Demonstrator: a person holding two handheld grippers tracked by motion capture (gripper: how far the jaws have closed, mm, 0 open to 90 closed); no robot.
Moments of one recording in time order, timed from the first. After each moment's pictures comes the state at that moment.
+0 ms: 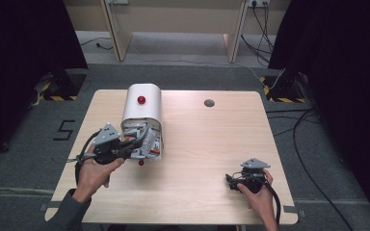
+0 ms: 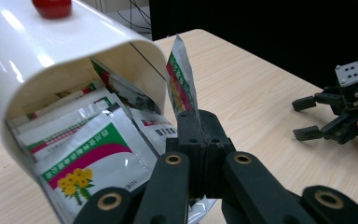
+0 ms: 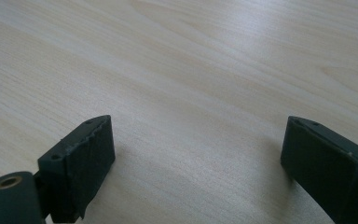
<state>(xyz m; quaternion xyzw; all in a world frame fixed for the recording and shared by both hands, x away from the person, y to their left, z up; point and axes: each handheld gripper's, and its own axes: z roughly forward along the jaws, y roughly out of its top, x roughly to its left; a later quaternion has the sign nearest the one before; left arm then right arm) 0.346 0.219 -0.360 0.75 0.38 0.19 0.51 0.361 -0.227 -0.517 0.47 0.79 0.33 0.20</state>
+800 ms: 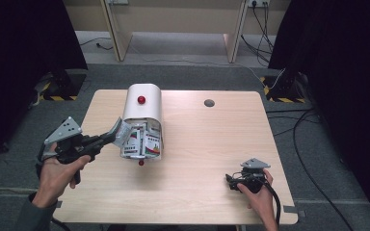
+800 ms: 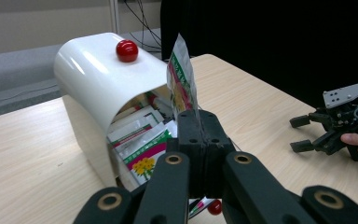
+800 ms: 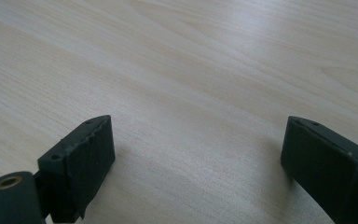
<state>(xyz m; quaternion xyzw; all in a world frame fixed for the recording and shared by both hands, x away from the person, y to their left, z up) 0.323 0.278 -0.321 0.73 0.38 0.21 0.53 0.361 -0.227 -0.517 0.47 0.79 0.33 0.20</state>
